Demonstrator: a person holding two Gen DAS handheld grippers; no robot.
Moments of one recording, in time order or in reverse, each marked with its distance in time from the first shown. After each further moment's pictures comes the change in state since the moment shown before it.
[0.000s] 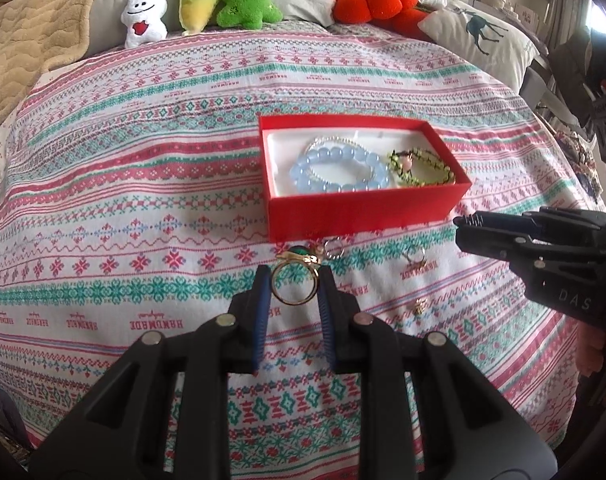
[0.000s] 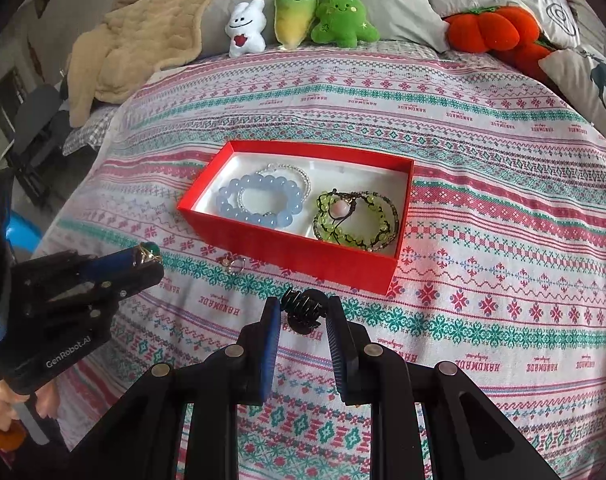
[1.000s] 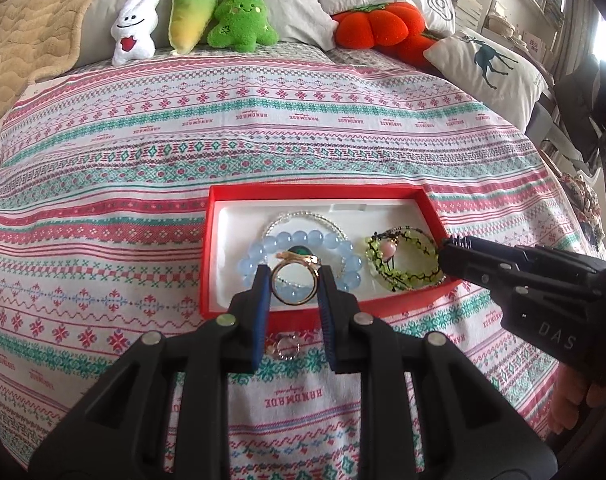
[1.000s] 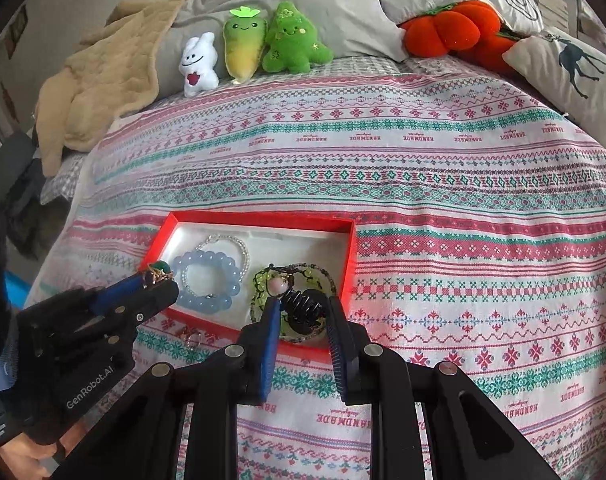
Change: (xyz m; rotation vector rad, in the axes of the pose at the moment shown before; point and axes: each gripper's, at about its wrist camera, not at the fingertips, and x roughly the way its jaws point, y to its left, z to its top) left arm 0.035 -0.027 0.050 -0.070 -0.069 -0.014; right arm 0.009 -0.041 0.039 0.123 -0.070 -0.049
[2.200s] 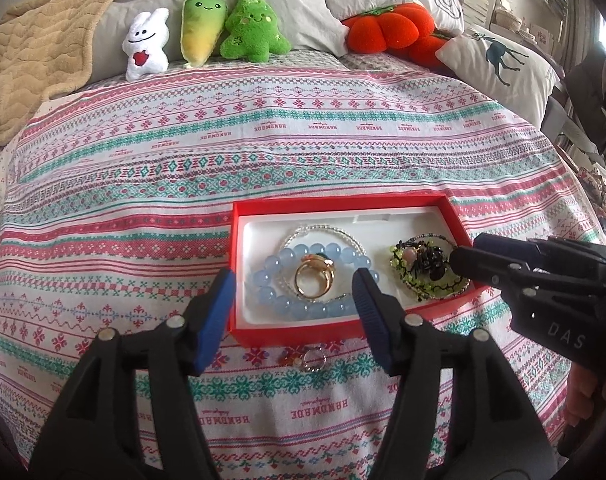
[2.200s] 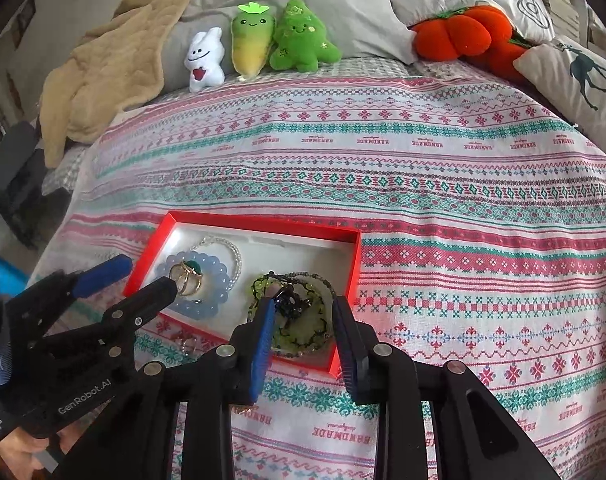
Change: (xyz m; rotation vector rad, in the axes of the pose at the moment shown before) left arm -0.005 0.003 0.002 0.035 -0.030 0.082; right arm 0.008 0.002 0.007 -0.041 0.000 0.007
